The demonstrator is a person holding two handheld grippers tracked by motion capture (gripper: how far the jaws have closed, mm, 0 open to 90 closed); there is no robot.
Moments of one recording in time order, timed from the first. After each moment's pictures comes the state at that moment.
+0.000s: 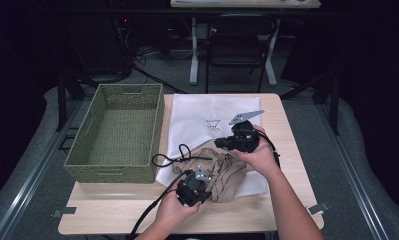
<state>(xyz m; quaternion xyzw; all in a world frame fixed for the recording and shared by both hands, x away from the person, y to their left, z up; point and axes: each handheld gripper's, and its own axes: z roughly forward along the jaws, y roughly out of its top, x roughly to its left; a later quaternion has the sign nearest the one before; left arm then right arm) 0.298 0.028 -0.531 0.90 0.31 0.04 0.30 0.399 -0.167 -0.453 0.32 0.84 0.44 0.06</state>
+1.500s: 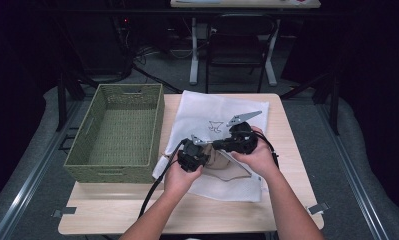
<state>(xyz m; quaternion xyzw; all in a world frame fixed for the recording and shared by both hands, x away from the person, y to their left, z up) 0.379 0.026 -0.516 0.84 0.40 0.13 0.33 0.395 -0.162 -0.451 0.31 0.84 0.44 0.04</state>
